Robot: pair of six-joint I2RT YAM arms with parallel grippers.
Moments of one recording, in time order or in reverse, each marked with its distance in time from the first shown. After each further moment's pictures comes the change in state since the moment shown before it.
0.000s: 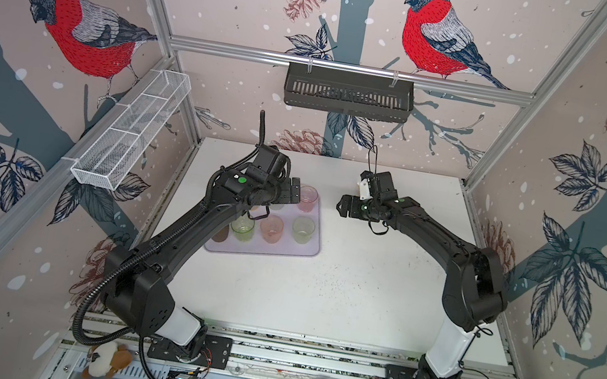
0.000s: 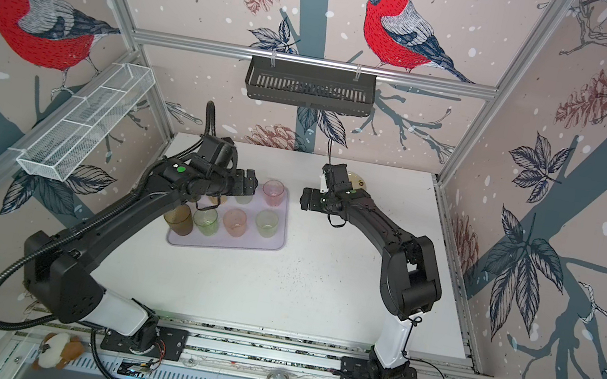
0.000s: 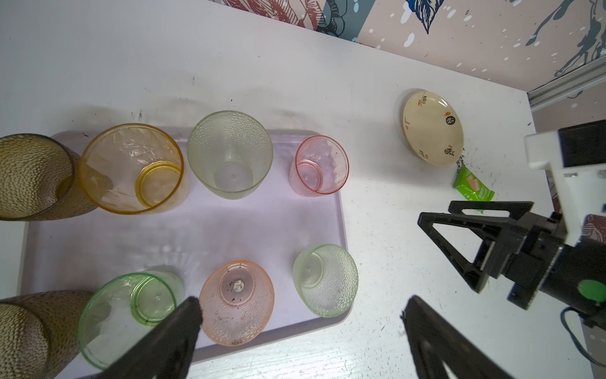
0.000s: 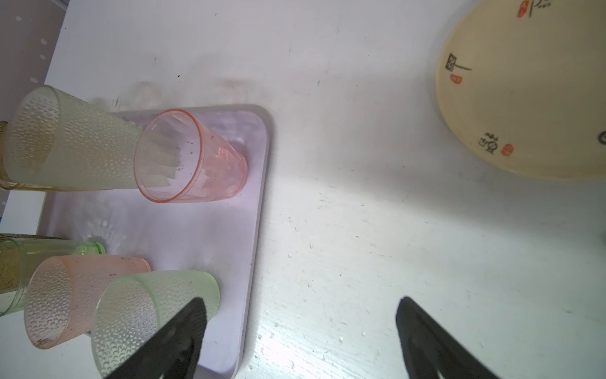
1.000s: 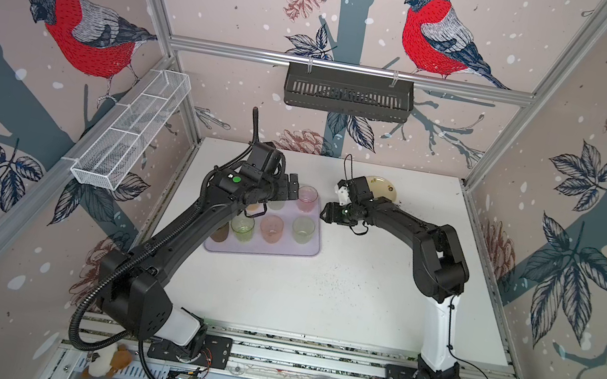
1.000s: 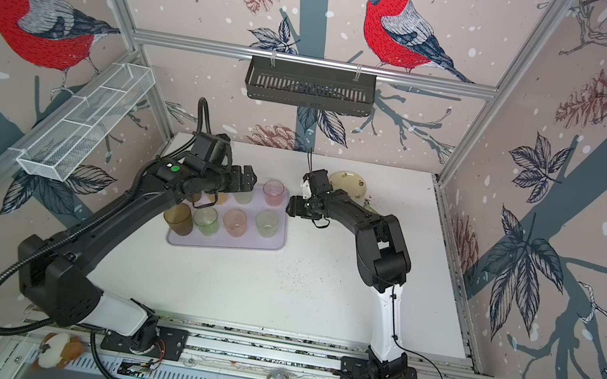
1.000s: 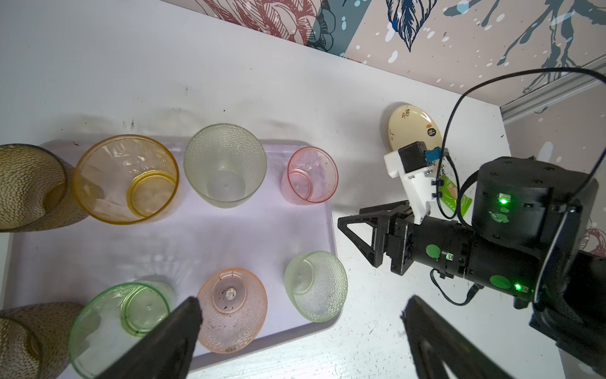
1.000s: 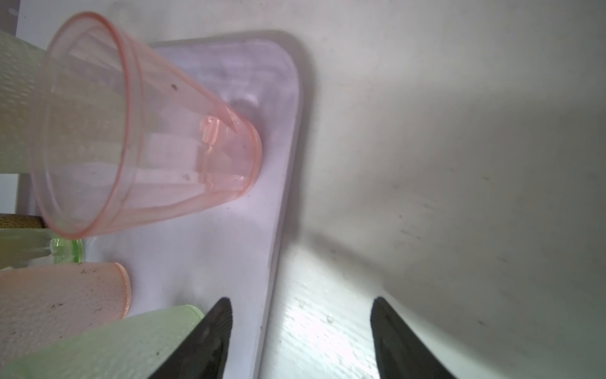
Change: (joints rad) left arm 0.031 -0.022 -0.009 0.035 0.037 0.000; right arm 0.047 0.288 0.148 0.048 -0.147 0.000
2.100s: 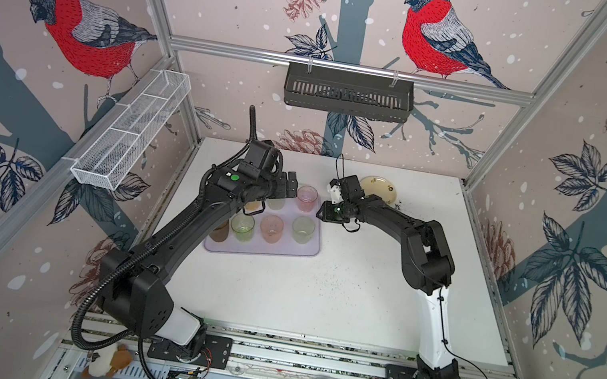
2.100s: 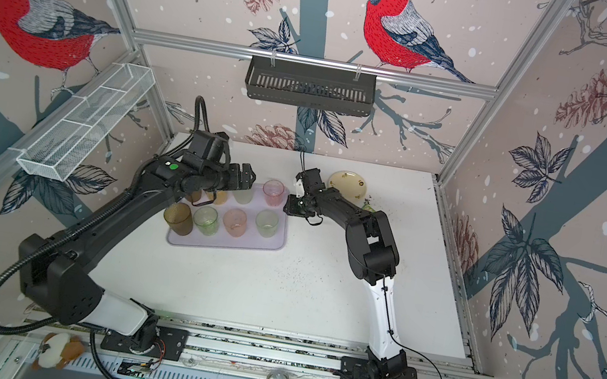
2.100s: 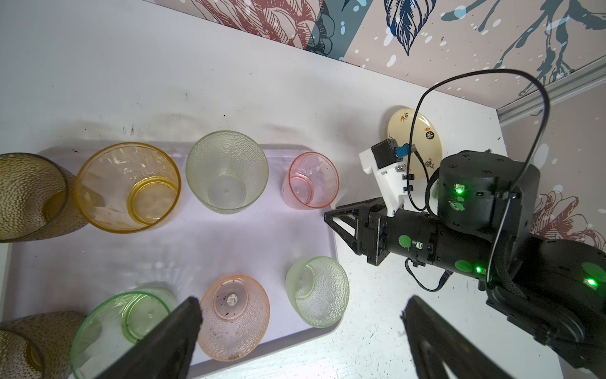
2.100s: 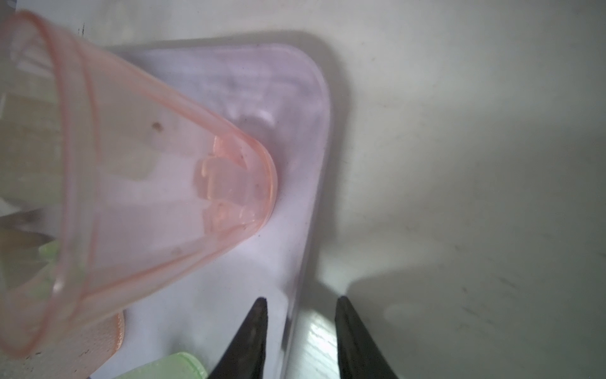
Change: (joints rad) left arm 0.024 0.007 0.005 0.011 0.026 0.019; right arm 0.016 0.113 0.113 -0.004 -0.023 0.004
